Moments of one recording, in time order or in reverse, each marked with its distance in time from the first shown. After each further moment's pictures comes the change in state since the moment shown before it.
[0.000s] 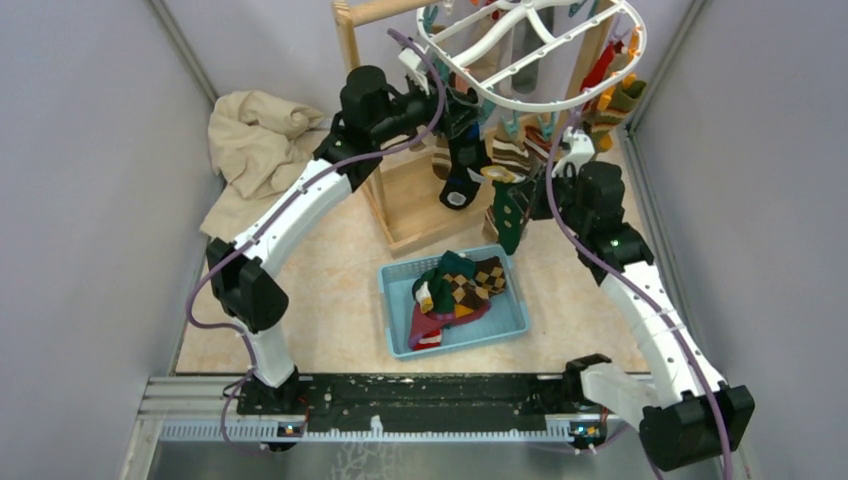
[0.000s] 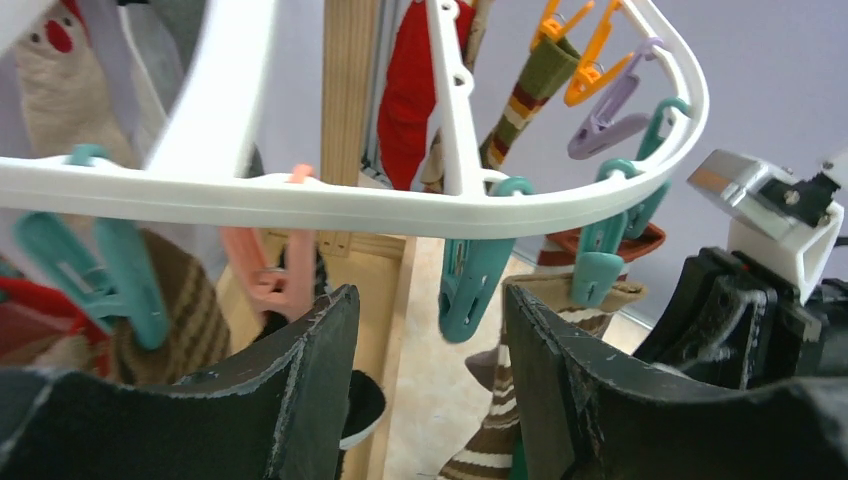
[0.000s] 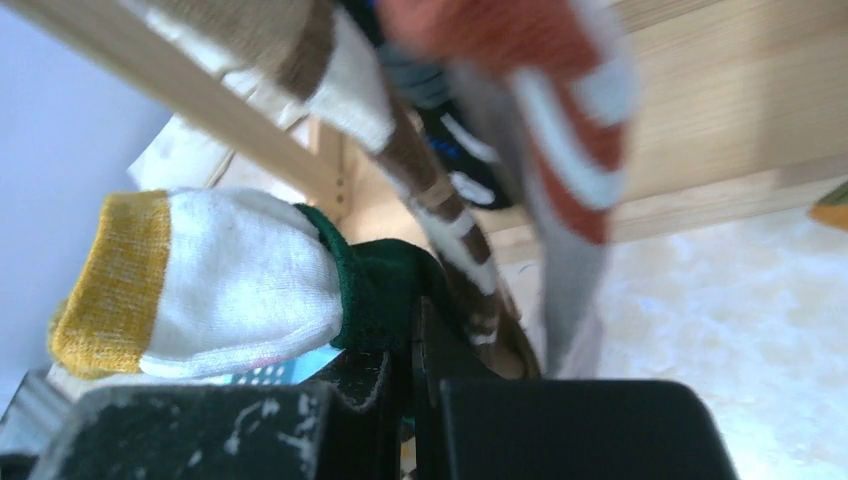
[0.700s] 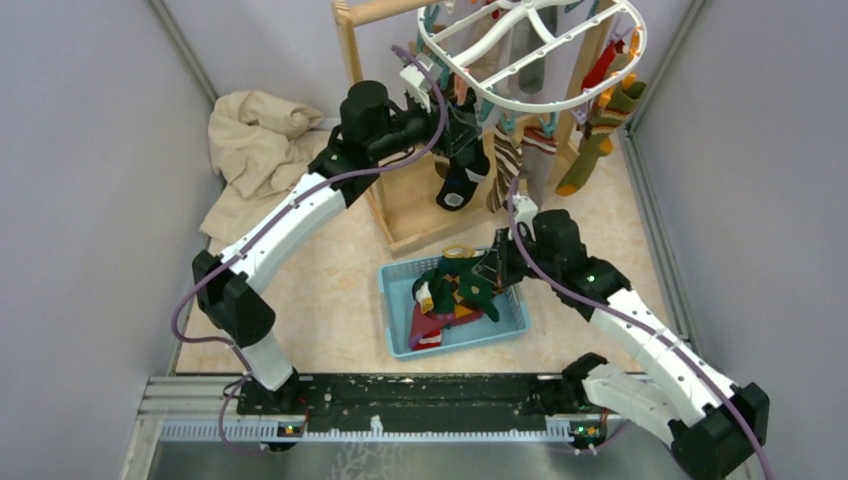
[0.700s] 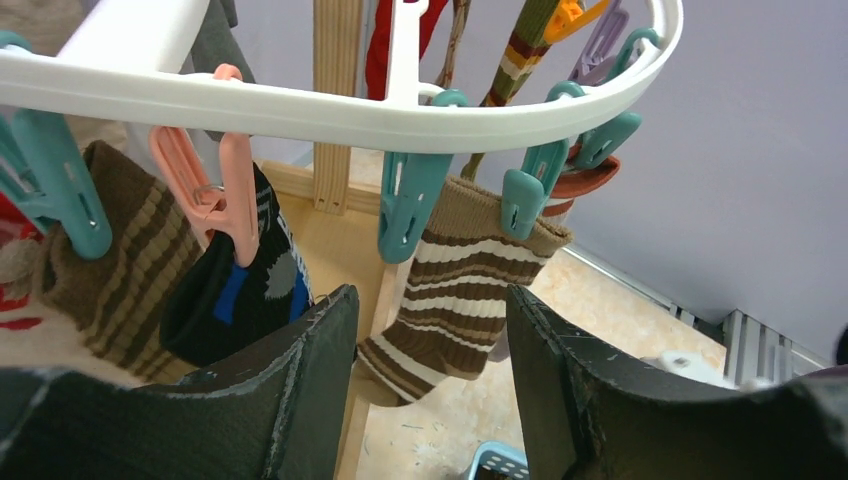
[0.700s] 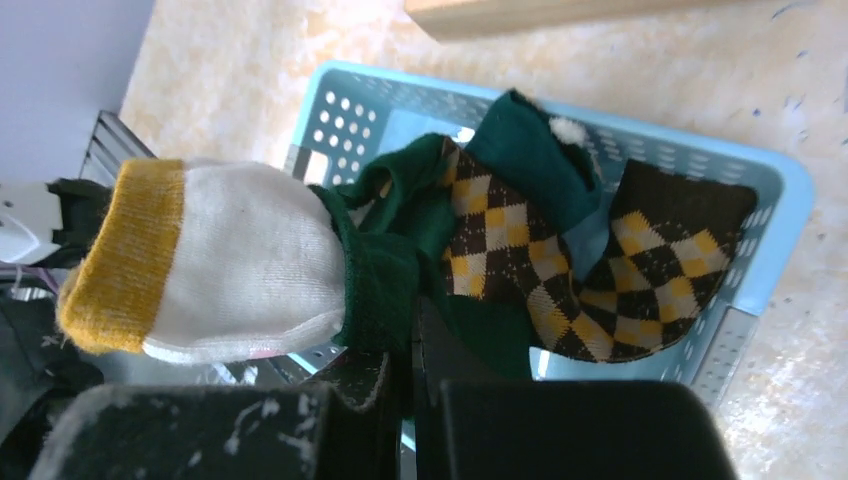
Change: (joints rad) left arm -0.057 -0.087 -0.112 -0.057 -0.058 0.030; right arm 0.310 -0.143 -0.209 -0.182 -0.087 0.063
